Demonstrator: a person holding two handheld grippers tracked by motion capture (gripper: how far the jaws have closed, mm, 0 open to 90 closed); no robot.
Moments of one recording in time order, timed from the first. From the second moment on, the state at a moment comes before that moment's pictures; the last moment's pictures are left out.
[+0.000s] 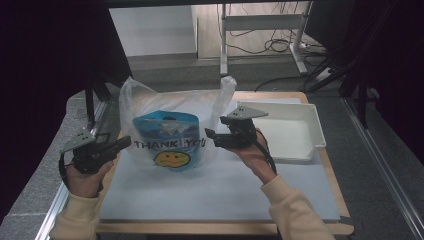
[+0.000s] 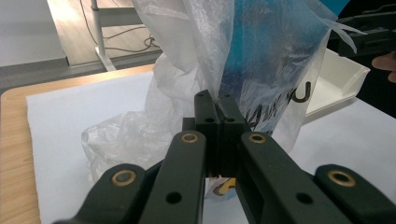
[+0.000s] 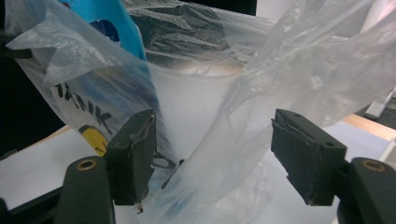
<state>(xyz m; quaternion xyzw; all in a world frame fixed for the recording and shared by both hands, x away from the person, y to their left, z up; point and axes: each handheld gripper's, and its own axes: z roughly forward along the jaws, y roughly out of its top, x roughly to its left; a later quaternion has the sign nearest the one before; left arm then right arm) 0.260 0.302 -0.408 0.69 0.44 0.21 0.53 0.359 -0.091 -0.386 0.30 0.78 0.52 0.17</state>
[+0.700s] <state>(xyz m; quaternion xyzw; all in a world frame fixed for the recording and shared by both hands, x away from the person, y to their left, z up) 0.254 0.307 -0.409 0.69 0.45 0.21 0.53 0.364 -0.085 -0.380 0.25 0.78 0.55 0.15</state>
